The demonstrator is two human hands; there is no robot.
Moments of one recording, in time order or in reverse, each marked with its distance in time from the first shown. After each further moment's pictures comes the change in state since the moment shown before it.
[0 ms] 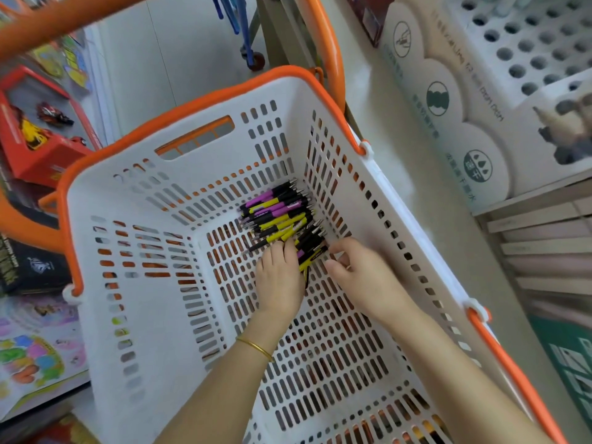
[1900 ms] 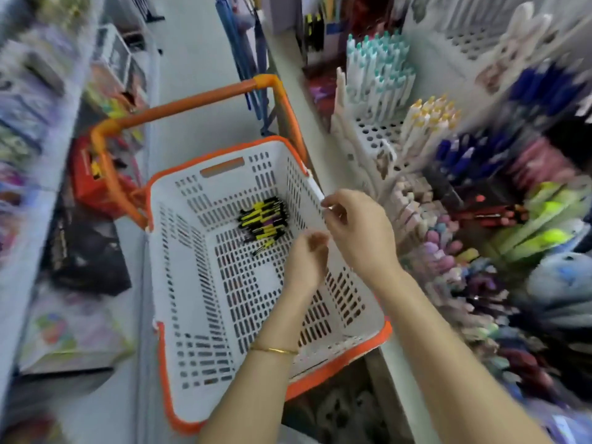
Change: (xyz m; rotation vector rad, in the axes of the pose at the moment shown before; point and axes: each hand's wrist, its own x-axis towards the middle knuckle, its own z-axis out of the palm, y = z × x) left_hand -0.096 0.165 -0.182 -1.319 0.000 -0.241; right_hand -0.162 -0.070 -0.122 -0.202 0.502 -0.463
